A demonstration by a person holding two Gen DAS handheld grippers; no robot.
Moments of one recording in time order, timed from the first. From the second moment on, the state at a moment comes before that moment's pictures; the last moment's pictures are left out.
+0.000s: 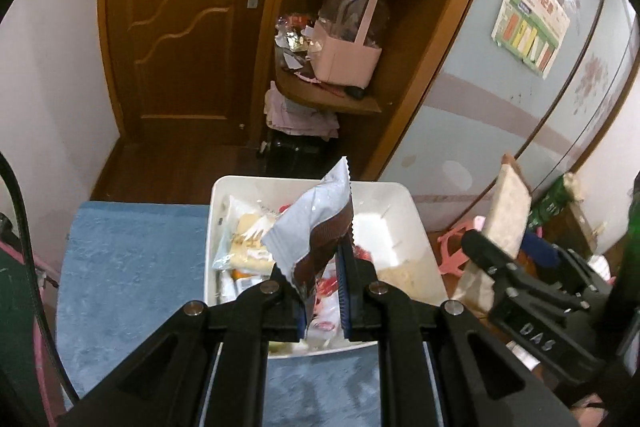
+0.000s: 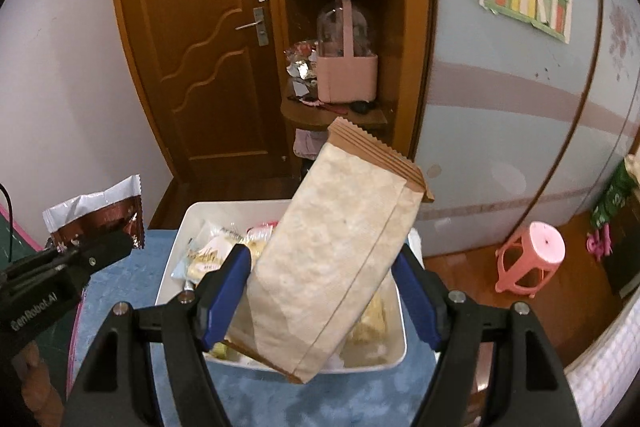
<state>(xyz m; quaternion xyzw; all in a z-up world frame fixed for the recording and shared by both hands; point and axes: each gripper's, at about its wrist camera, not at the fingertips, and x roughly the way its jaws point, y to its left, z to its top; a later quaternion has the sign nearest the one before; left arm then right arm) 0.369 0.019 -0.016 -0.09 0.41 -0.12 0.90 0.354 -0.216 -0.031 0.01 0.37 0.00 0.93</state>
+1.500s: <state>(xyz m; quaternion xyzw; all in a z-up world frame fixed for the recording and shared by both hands) 0.210 0.024 0.010 -0.03 0.43 0.00 0.90 0.234 -0.218 -0.031 0.06 0.43 0.08 0.90</state>
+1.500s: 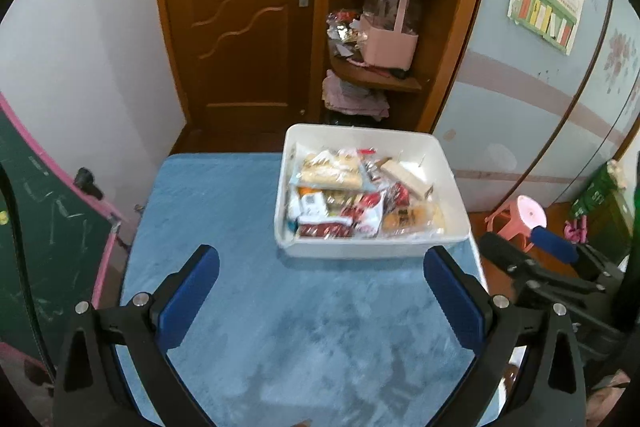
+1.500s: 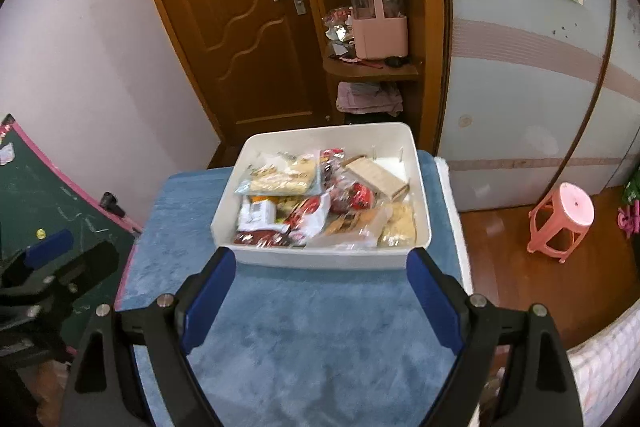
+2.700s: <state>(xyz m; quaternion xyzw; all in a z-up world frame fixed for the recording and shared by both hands) 0.041 0.057 0.039 0.00 0.43 0.02 0.90 0.046 -0.171 0.020 0.08 0.42 0.05 0.90</state>
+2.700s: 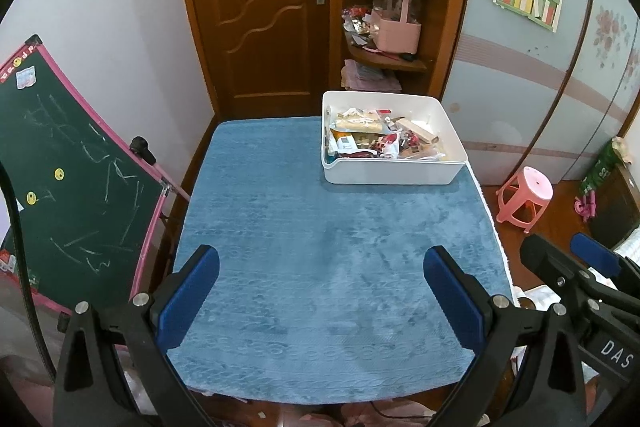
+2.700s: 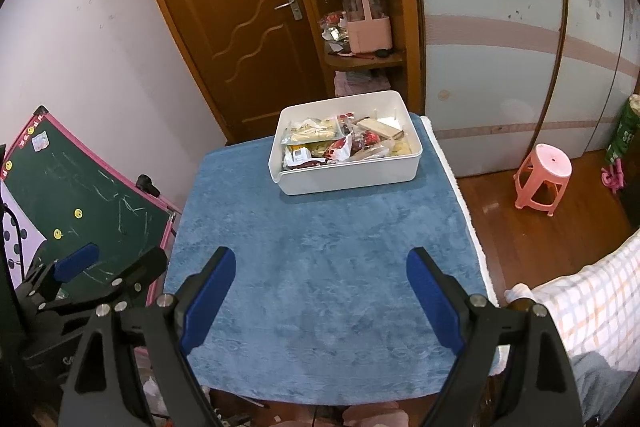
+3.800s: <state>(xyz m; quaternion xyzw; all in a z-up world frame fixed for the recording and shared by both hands) 0.043 0.070 0.031 0.00 0.44 0.03 0.90 0.048 -0.160 0.018 0.07 0.42 0.05 0.90</state>
